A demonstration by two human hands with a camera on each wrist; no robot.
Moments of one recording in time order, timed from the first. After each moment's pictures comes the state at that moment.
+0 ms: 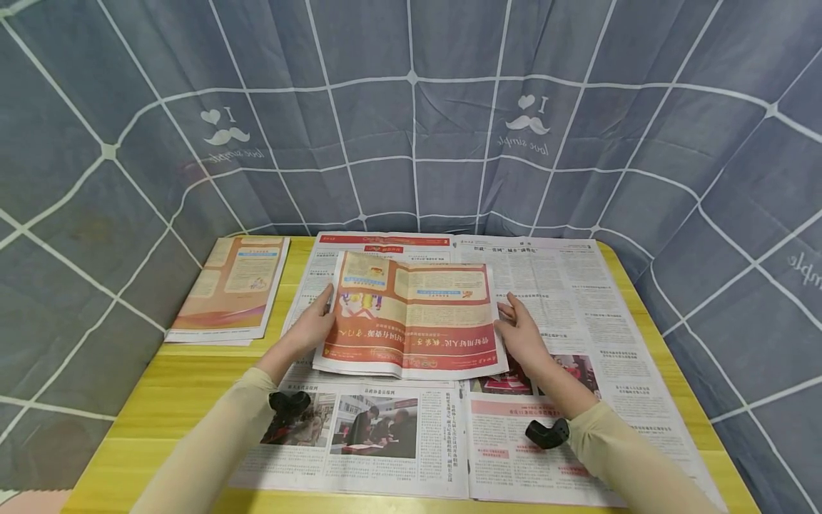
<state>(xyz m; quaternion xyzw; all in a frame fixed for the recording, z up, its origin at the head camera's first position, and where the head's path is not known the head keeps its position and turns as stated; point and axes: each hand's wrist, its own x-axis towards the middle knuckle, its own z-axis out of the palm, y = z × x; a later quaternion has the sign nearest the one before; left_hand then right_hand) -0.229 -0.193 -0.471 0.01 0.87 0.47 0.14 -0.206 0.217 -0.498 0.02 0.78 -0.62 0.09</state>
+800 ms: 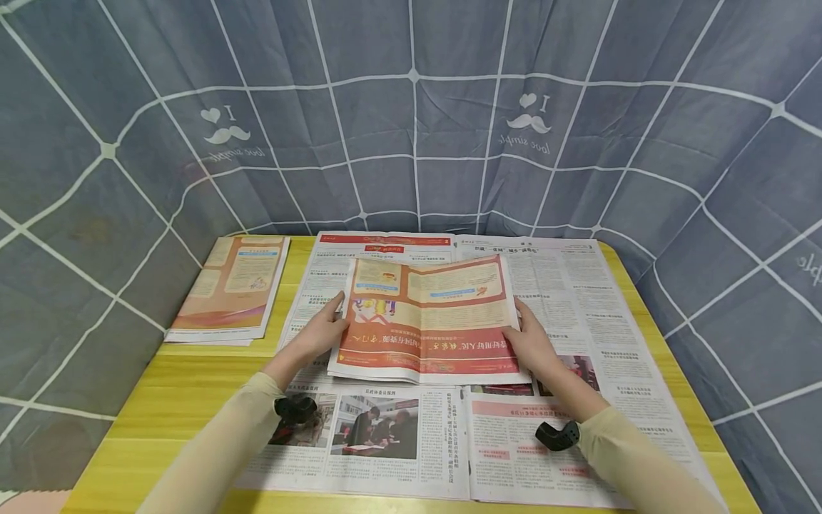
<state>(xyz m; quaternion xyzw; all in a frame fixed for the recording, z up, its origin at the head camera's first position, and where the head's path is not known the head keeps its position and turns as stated) -0.221 -0.178 -0.477 0.00 0.84 0.52 0.17 -0.206 0.231 -0.504 0.04 0.82 -0.56 0.09</state>
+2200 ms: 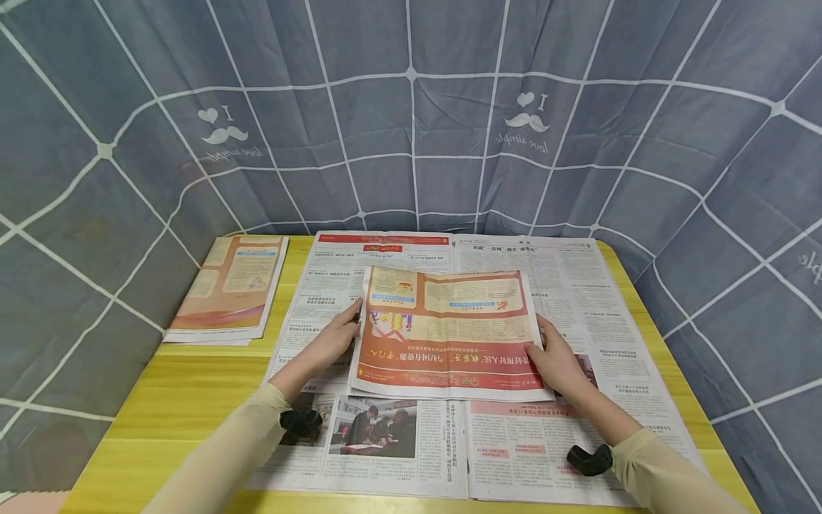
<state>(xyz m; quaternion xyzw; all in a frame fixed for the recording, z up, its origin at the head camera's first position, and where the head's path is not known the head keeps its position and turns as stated) -0.205 -0.152 -0.478 0.04 0.84 0.52 0.18 -0.175 0.269 -0.512 0.03 0.85 -0.51 0.09</state>
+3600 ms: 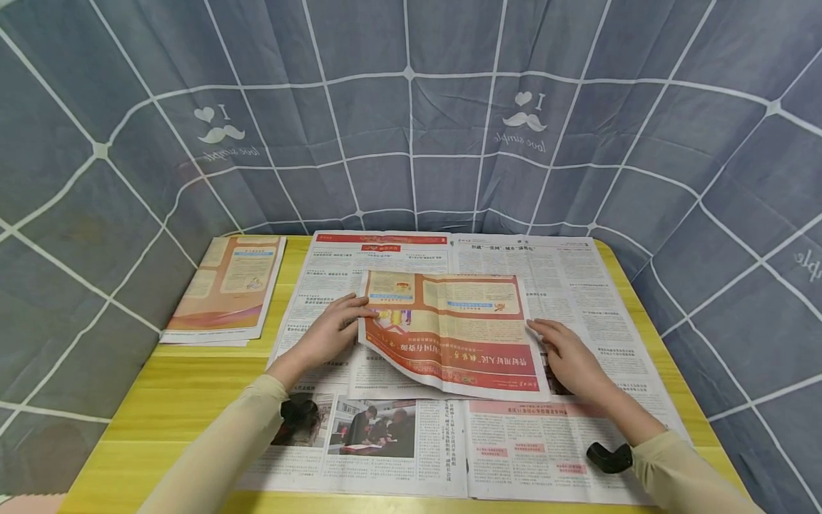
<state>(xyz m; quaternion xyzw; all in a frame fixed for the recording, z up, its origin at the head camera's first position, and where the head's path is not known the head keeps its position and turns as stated) -0.219 -0.165 -0.477 0.20 0.92 0.34 0.06 -0.171 0.306 -0.512 -0.13 0.93 -0.33 0.01</state>
